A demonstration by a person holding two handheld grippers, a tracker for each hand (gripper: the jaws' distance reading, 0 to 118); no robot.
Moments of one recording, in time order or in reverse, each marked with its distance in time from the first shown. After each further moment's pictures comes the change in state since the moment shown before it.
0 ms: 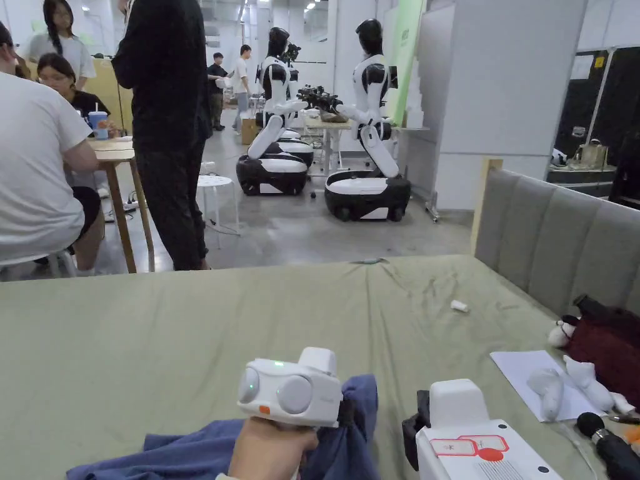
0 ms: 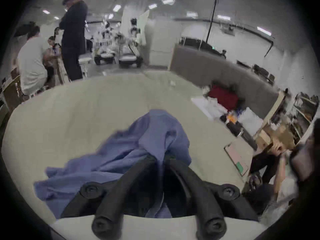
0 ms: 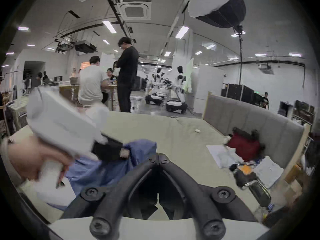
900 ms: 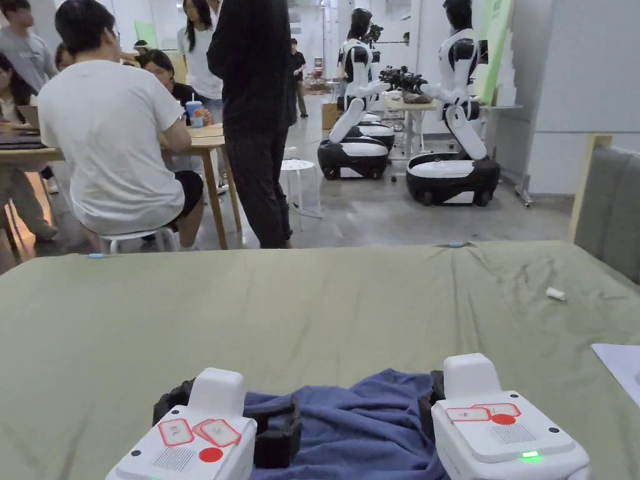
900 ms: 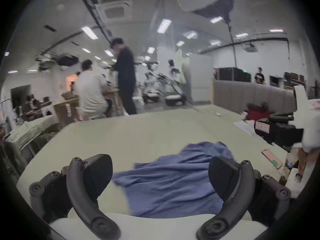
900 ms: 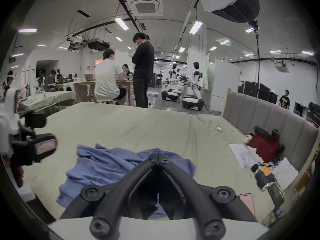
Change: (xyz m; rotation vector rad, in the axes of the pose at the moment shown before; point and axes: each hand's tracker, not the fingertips) left arm -0.079 -0.161 0.252 0.516 0.537 0.016; right arm -0.088 0.014 -0.009 -0.016 0.193 0.037
